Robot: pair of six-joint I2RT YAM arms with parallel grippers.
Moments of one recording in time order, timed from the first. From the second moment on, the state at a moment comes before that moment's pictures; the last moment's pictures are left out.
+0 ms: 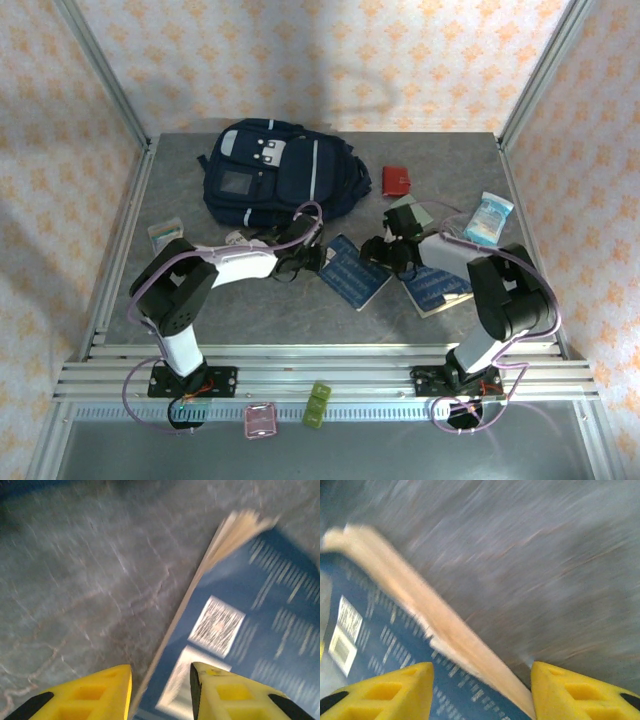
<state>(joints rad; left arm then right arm) -0.67 1.76 0.97 -0.16 -0.09 -0.50 0.42 1.62 0.81 -0.29 -0.31 0.64</state>
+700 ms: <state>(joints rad) -0.67 1.42 0.69 -0.12 -0.03 -0.75 0.52 1.70 0.96 -0.38 -0.23 0.61</state>
